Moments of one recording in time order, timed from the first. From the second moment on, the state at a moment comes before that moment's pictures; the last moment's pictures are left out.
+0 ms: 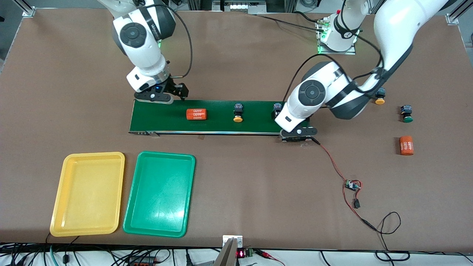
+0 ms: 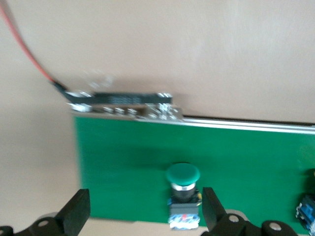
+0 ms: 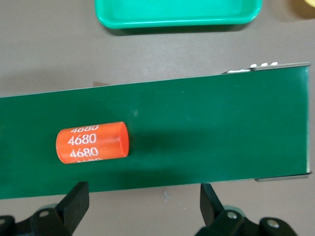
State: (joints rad) left arm 0.35 0.64 -1.03 -1.70 0.48 1.83 -0.87; right arm 0.10 0.05 0.47 -2.25 -0.06 2.33 0.71
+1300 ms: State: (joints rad) left arm 0.42 0.59 -0.42 -1.48 0.40 1.72 0.04; right arm 0.27 0.34 0.47 -2.01 -0.26 2.33 1.06
